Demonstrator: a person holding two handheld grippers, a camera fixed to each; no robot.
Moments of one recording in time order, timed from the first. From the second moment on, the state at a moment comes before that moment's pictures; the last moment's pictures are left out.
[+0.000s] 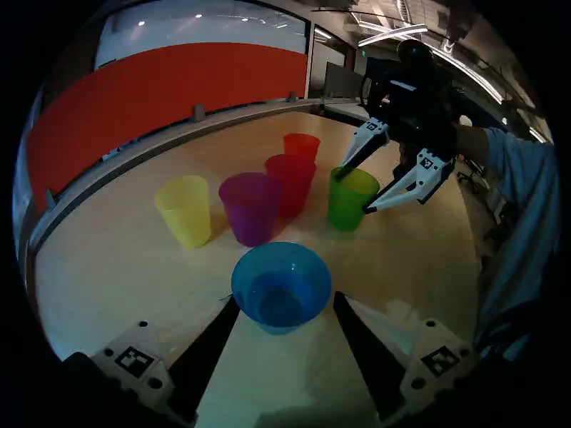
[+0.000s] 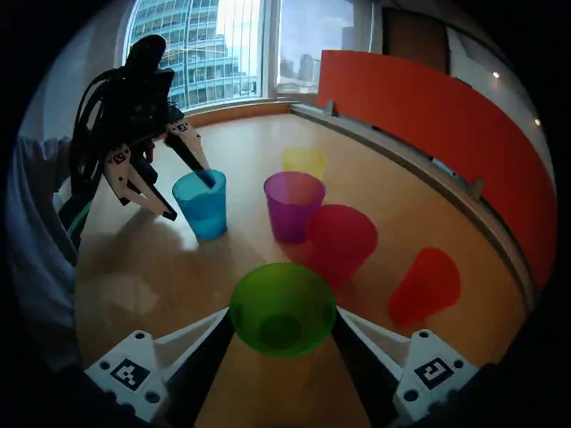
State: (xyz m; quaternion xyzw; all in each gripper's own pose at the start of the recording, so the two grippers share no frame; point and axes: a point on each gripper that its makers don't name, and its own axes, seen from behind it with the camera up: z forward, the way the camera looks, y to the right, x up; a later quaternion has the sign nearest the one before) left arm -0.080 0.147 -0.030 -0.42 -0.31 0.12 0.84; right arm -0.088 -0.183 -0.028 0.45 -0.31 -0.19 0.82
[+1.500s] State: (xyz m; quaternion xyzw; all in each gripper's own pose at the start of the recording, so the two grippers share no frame) left arm -0.057 0.084 -0.066 -0.32 -0.27 0.07 0.91; right arm -0.061 -0.085 -0.061 0.32 -0.27 -0.14 0.90
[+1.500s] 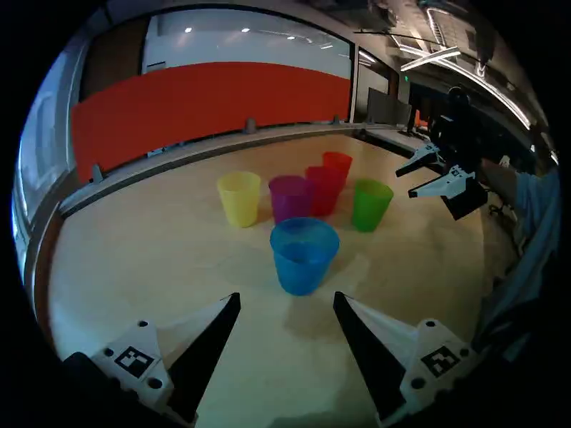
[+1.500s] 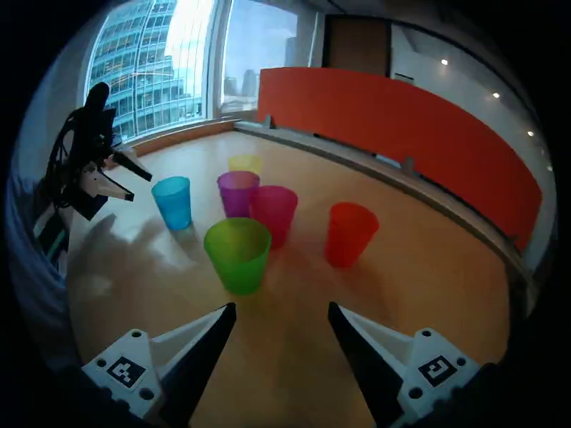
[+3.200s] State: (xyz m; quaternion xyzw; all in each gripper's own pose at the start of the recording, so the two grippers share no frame) left arm 0.050 0.013 -0.010 -0.04 -0.01 0.00 1.00; right arm 0.061 0.002 -0.018 -0.03 0.02 0.02 1.00
